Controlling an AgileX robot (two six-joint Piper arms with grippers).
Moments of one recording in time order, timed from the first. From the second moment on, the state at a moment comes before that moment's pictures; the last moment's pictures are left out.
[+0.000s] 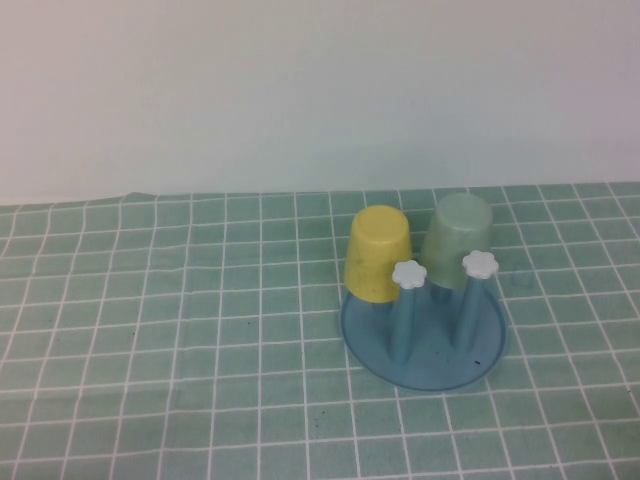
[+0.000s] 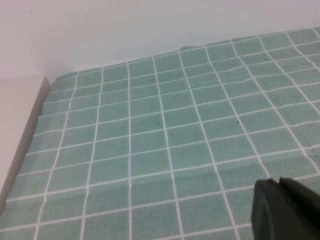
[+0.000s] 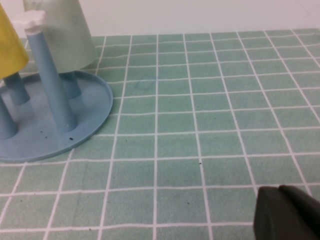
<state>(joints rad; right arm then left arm) 0.01 -0.01 0.03 0.18 0.42 -0.12 -0.02 -0.01 0.00 0.02 0.35 0.01</state>
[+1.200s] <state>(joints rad) 0.01 -0.01 0.03 0.18 0.42 -0.12 -0.02 -0.01 0.00 0.02 0.35 0.02</state>
